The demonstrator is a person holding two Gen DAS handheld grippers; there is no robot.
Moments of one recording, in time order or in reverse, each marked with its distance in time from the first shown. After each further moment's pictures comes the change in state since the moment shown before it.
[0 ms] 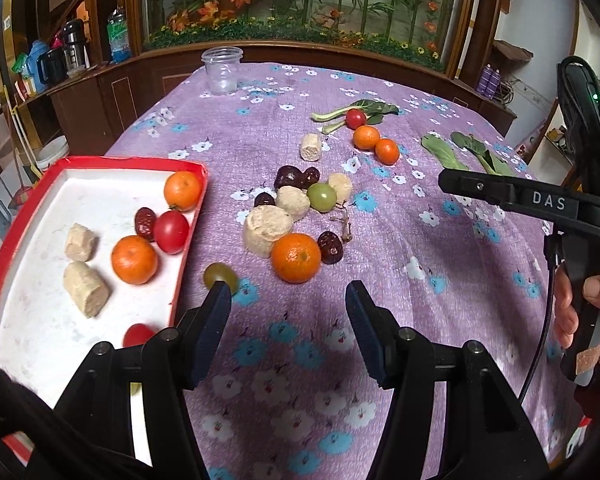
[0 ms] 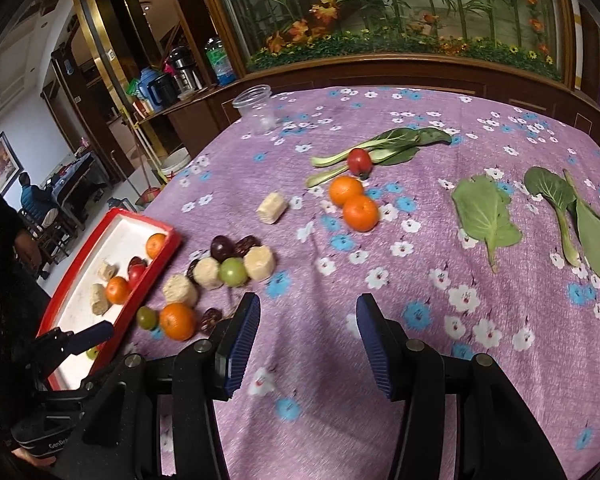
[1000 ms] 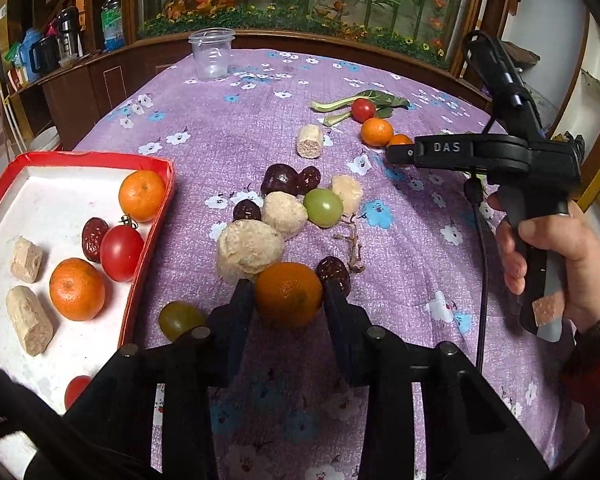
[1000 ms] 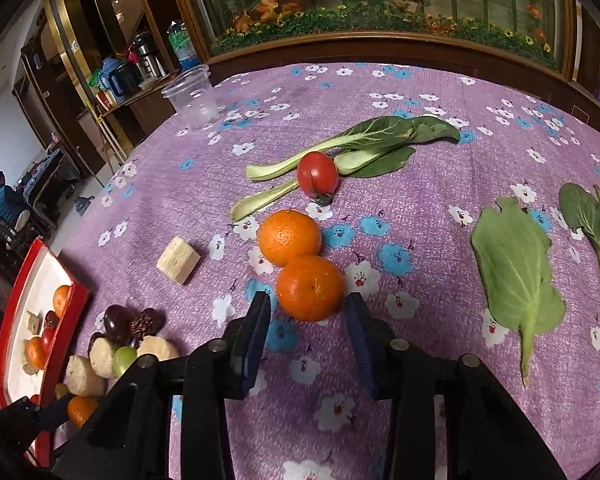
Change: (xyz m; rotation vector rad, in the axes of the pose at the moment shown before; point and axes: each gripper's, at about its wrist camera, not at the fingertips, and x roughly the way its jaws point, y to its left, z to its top) left arm 0.049 -0.006 0.014 -0.017 0.019 -0.016; right arm 0.110 -0.037 0.057 0.021 0.064 -0.092
